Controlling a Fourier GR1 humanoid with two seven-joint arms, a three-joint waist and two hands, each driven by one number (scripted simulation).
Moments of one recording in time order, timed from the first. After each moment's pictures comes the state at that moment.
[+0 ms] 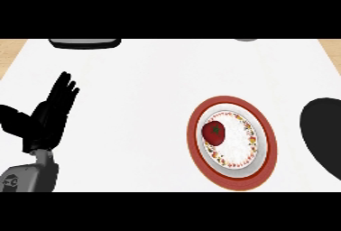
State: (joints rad) left arm -0.16 0.19 0.08 -1.59 0.13 0.07 0.23; right arm -0.03 -0.57 -0.49 -1.77 0.71 0.13 0.08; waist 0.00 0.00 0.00
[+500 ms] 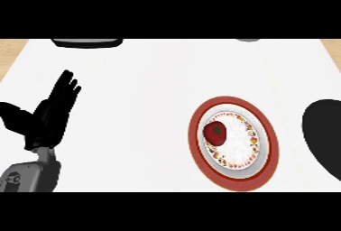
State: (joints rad) left arm -0.17 0.19 0.08 -1.58 0.13 0.07 0.23; right arm -0.17 -0.58 -0.45 -1.24 0.76 -0.07 -0.24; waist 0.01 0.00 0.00
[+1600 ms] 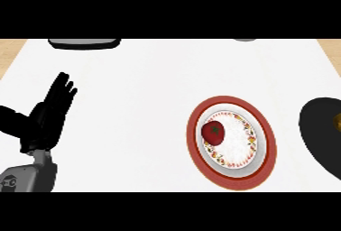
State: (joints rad) left arm -0.15 0.19 0.11 -1.58 0.12 0.05 0.22; right arm -0.35 -0.70 -0.73 -0.57 0.44 0.10 -0.56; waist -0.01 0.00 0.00
